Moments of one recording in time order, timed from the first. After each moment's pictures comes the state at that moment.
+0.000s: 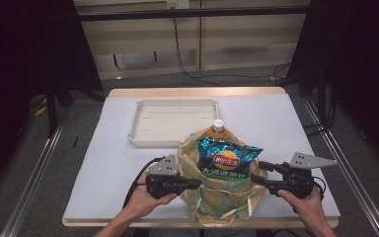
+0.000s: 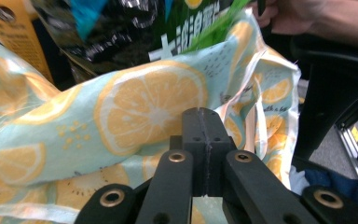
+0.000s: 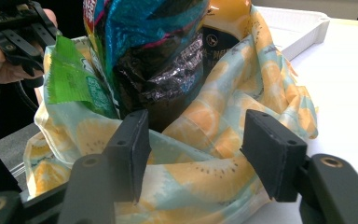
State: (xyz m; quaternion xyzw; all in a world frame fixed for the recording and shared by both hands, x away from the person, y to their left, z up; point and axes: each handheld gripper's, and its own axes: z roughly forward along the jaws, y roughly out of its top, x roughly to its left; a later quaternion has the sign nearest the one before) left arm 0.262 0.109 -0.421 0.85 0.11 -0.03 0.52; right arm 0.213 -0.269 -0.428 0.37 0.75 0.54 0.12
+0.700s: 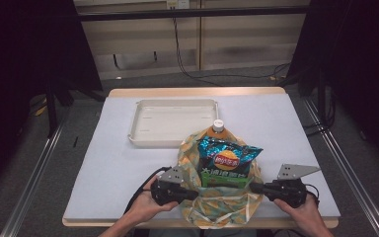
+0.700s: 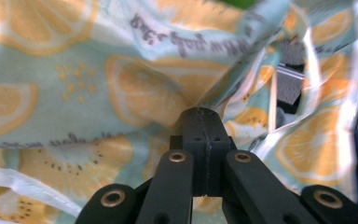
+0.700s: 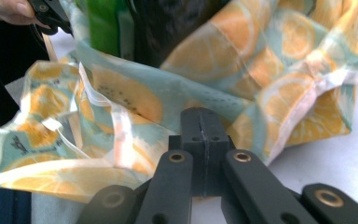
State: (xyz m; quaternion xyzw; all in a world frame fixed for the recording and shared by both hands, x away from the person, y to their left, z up) left arm 0.265 0.100 -0.473 0.89 0.13 -0.06 0.42; right arm 0.206 -0.261 -0.458 0.34 0.81 0.47 0.07
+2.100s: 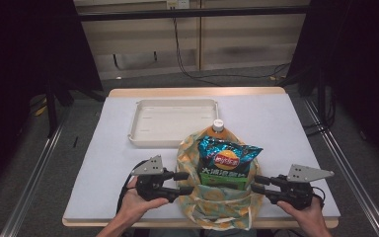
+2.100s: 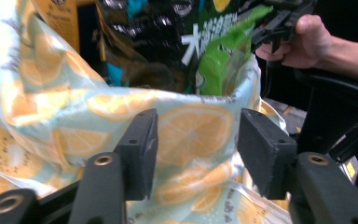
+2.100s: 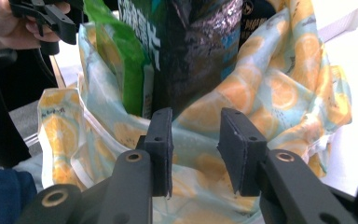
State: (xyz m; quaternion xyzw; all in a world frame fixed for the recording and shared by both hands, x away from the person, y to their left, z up) left arm 0.263 0.134 -0.431 0.82 0.17 -0.03 0.55; right arm 0.194 -0.266 -0.444 0.33 0.77 0.53 0.11
